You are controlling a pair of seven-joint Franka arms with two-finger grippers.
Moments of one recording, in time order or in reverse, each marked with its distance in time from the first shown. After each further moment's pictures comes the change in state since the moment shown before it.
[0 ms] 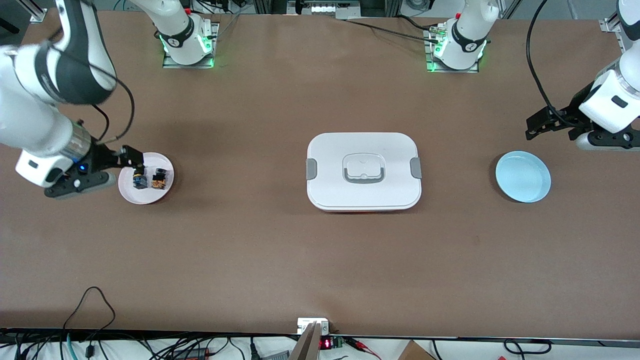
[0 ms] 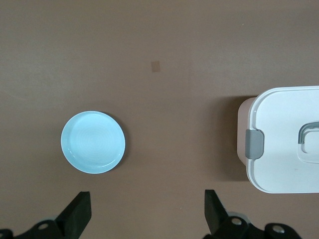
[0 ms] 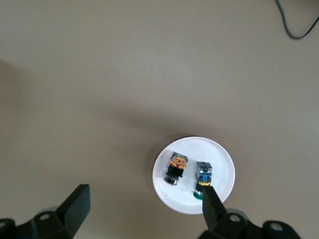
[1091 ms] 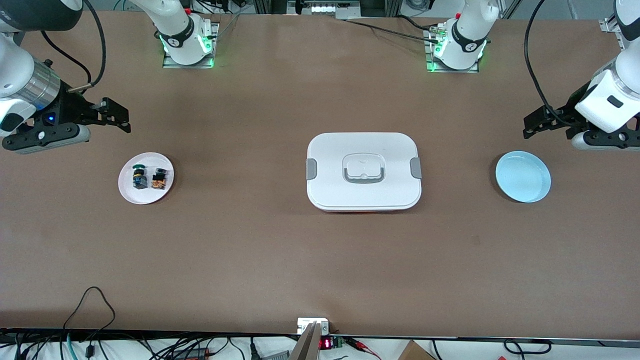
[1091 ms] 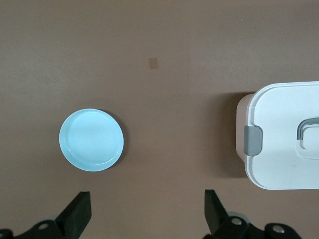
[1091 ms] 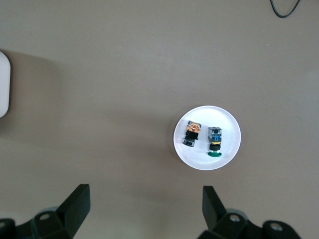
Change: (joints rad) left arm -0.005 0.000 -0.005 0.000 0.000 -0.011 -0.001; right arm 0.007 -0.110 0.030 0.099 0.000 -0.242 0.152
